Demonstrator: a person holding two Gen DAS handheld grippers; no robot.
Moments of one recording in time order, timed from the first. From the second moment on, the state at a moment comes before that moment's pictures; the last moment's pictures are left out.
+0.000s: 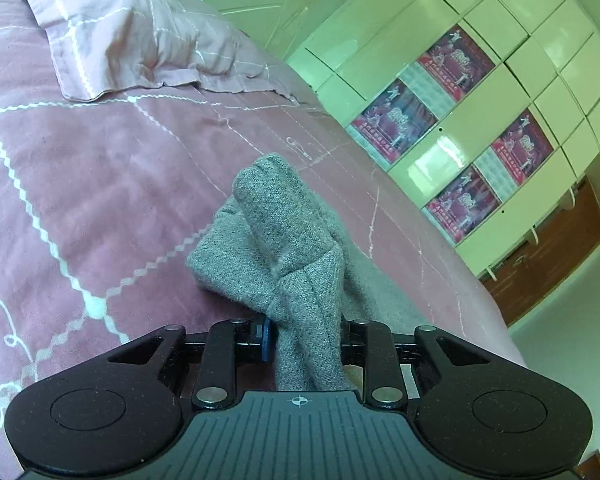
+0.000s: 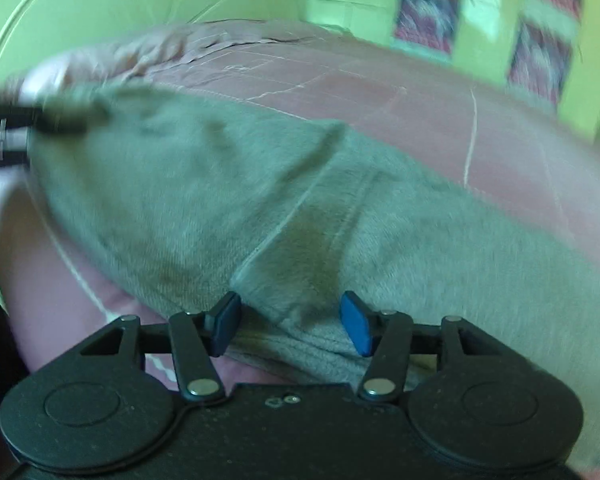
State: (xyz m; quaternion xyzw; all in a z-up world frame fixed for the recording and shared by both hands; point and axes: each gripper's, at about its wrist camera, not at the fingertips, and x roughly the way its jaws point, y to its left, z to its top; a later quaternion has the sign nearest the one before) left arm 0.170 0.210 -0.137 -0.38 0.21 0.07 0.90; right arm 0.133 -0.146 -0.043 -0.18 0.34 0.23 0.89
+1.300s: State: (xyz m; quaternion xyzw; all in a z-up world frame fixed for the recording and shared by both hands) left arm 0.166 -0.167 -0.023 -0.01 0.23 -0.19 0.95; right arm 0.147 -0.482 -0.034 0.45 0.20 0.08 0.87
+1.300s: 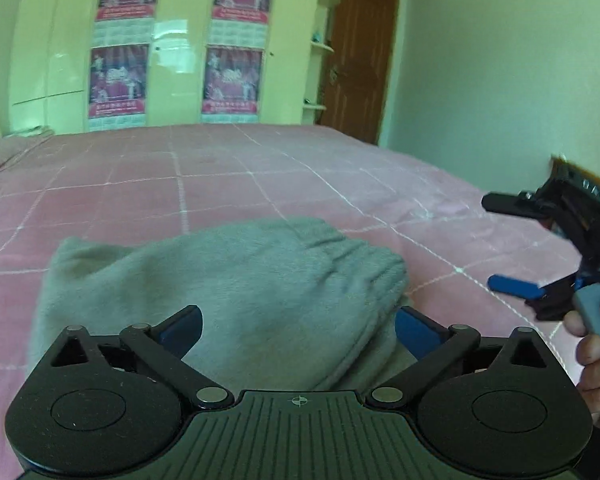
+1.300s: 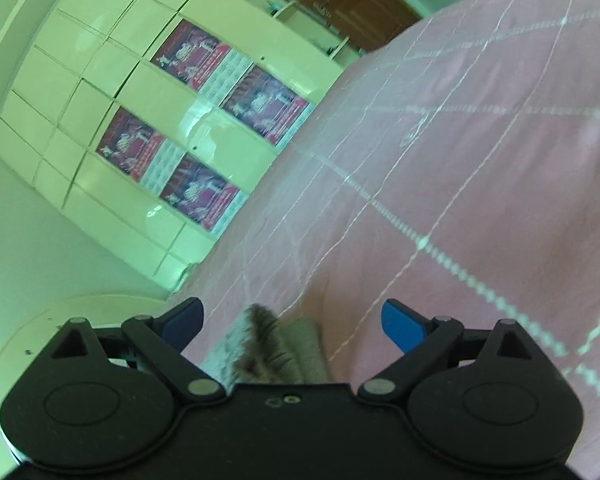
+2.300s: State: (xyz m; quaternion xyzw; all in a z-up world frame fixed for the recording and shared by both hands) left arm 0.145 -0.016 -0.088 -0.09 0.30 -0.02 0.95; right arm 0.199 -0.398 -0.053 0.42 0.35 0.08 0.83
